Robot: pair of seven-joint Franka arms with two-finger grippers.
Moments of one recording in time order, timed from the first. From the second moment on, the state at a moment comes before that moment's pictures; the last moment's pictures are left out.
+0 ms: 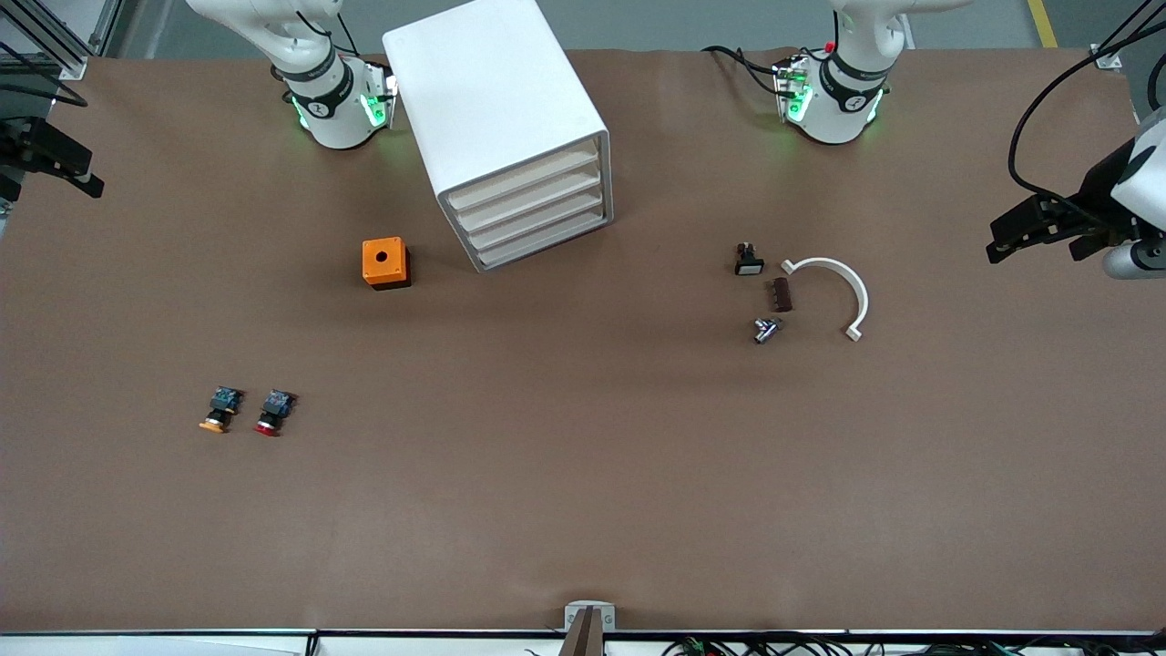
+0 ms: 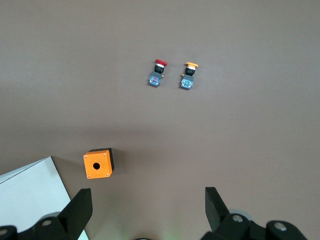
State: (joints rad) left arm 0.04 0.03 -0.11 -1.52 -0.01 1.57 -0.09; right arm -0.02 -0.16 -0.09 -1.67 0.00 1.51 -0.13
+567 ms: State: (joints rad) left arm 0.05 0.04 -0.11 -1.52 -0.01 1.57 -0.09; right arm -0.02 -0.16 -0.09 -1.67 0.00 1.51 -0.13
